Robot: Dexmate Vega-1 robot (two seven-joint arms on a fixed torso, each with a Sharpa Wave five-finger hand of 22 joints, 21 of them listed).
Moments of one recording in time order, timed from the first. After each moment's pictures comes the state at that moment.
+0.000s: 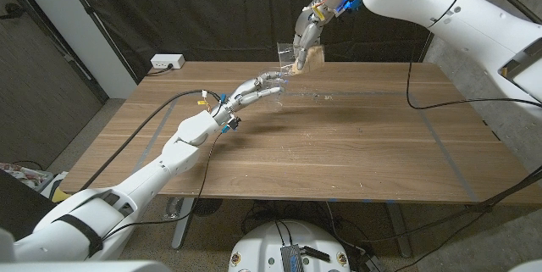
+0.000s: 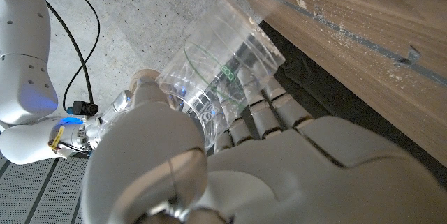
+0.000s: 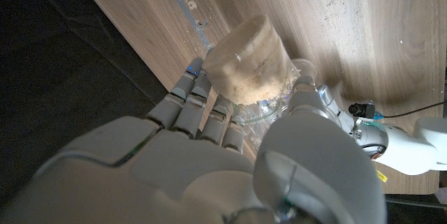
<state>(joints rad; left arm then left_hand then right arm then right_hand) 0.64 0.49 0.58 -1.08 -0.37 -0.76 -0.42 0.78 0.15 -0.02 -0.02 0.20 0.18 -0.12 0.50 0.33 0.34 -0.19 0.51 0.48 0.49 -0.05 0.22 0.42 0.41 -0.04 0.35 0.21 0.21 -0.67 -1.04 -1.93 -0.56 -0.38 1.37 0.71 0.13 0.24 -0.17 0.19 0.37 -0.16 0.44 0.36 0.48 -0.11 0.53 0.72 0.64 -0.06 0.34 0.74 0.38 -0.04 0.48 0.23</state>
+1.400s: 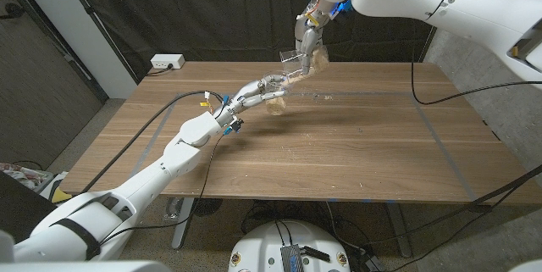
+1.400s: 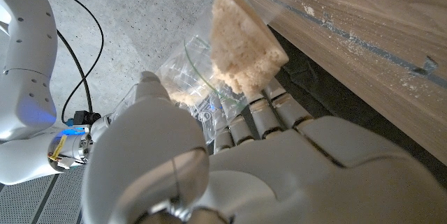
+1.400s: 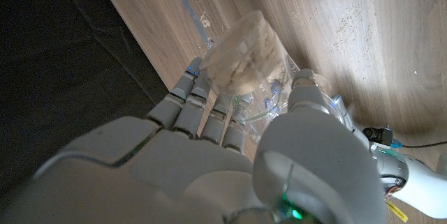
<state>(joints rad) 0.66 0.50 0.59 -1.13 -0.36 -0.75 -0.41 0.83 0.14 0.01 -0.01 0.20 0.23 -0.10 0.52 0.33 0.40 -0.19 0.52 0.51 0.54 -0.05 0.22 0.42 0.41 -0.03 0.37 0.21 0.37 -0.68 -1.26 -1.96 -0.57 -0.45 1.38 0.75 0.11 0.26 -0.19 0.19 0.41 -0.15 0.47 0.41 0.48 -0.13 0.53 0.74 0.63 -0.06 0.36 0.79 0.37 -0.04 0.49 0.23</state>
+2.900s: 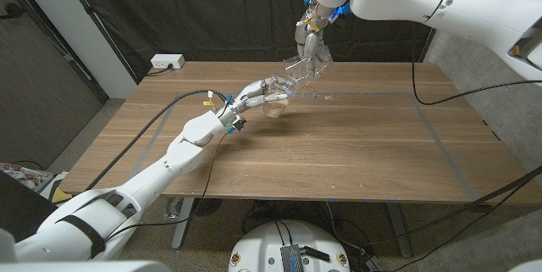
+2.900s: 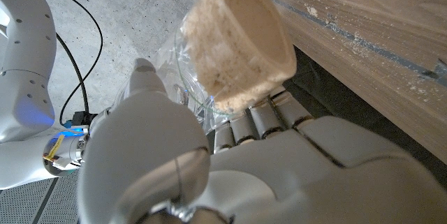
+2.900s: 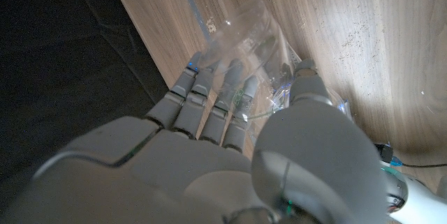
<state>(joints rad) 0.64 0.48 0.60 -1.10 -0.35 -0.75 -0.41 0.90 0.09 -0.01 -0.06 0.26 0.33 0.03 0.62 0.39 0.55 -0.13 0.66 0.63 0.68 -0.06 0.25 0.44 0.47 -0.05 0.39 0.20 0.39 -0.69 -1.30 -1.96 -0.59 -0.41 1.38 0.84 0.06 0.25 -0.19 0.19 0.52 -0.15 0.57 0.50 0.59 -0.12 0.59 0.80 0.71 -0.07 0.39 0.84 0.42 -0.04 0.51 0.22</state>
